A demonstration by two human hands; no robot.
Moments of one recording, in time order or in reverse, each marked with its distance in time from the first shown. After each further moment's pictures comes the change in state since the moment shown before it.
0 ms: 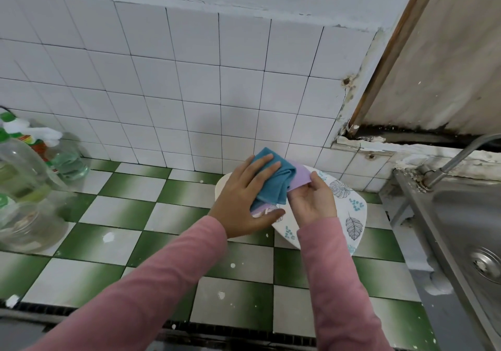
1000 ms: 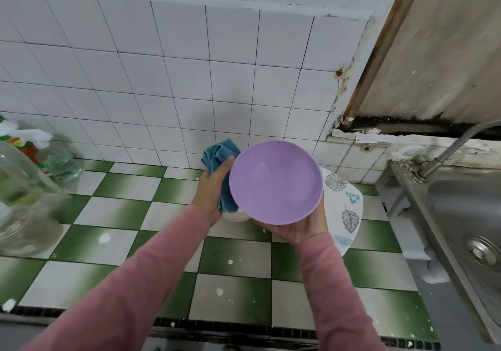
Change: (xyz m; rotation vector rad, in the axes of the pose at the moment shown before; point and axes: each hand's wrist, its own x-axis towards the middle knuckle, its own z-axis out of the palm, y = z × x) left_hand 0.015 0.000 -0.016 -1.184 0.405 -1.205; right_hand 0.012 0.002 -0.064 -0.210 -0.227 0.408
